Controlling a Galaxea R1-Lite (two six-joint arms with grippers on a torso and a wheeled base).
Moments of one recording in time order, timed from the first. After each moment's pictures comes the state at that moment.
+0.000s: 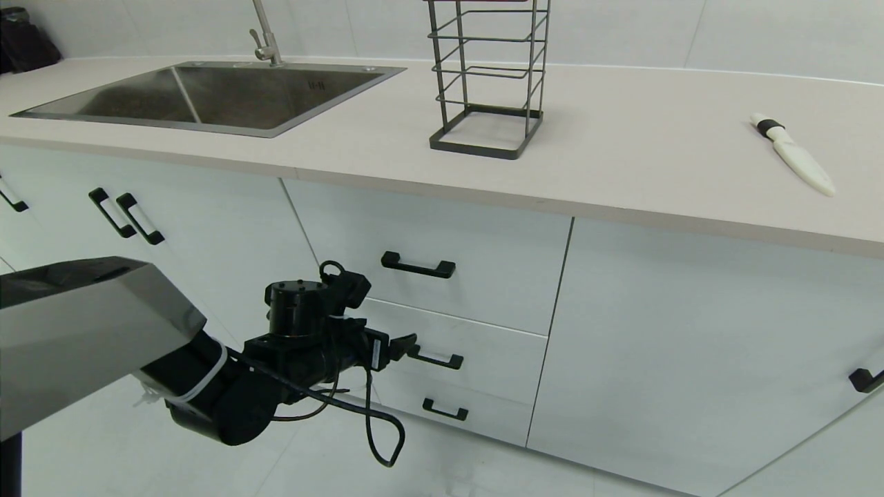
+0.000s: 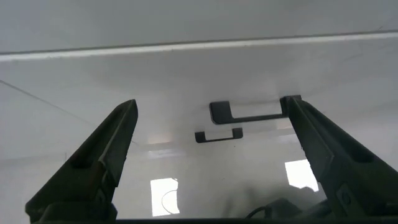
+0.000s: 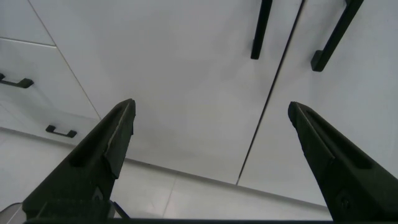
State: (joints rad) left arm -0.31 2.12 -0.74 -0.94 -0.11 0.00; right arm 0.00 0.00 0.00 0.00 -0.04 -0.01
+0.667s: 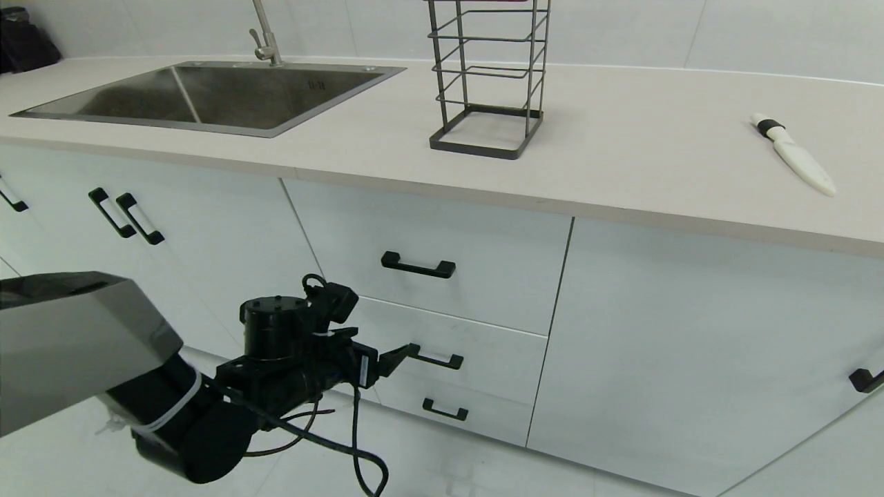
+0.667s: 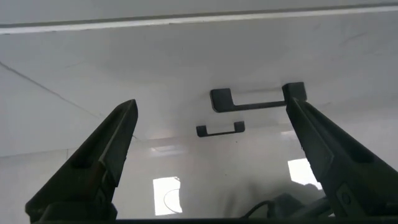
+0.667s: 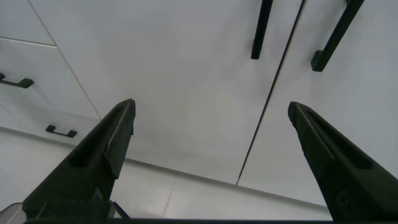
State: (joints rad) left arm -0.31 2.05 -0.55 -1.10 -0.13 0.01; right arm 0.00 0.00 0.00 0.00 -0.04 -0.01
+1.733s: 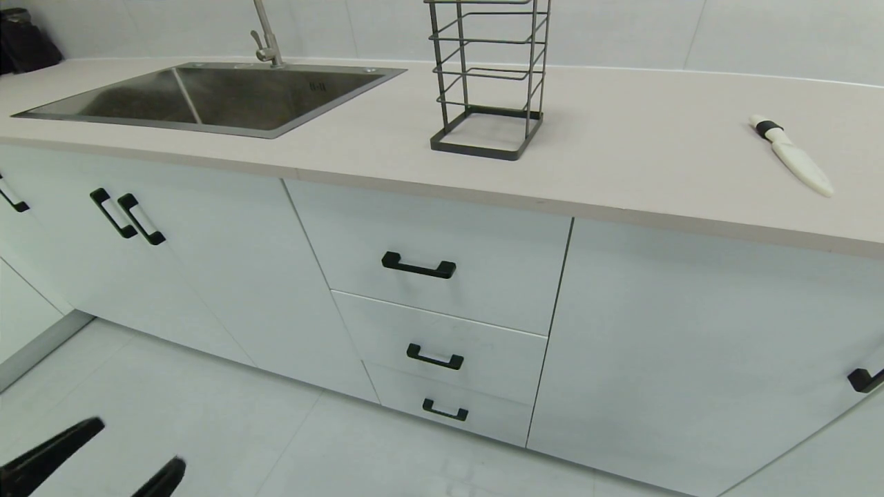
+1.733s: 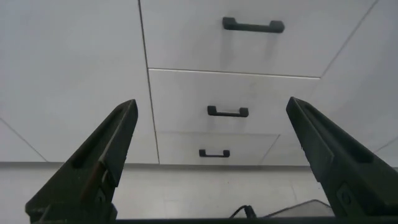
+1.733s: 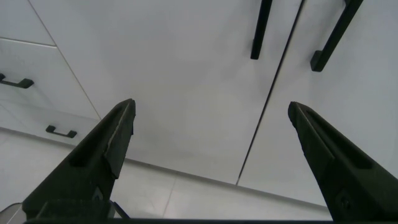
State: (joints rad) left arm -0.17 0.60 -0.01 -0.58 -0.16 -0.06; right arm 0.00 0.00 0.00 0.00 -0.04 -0.01
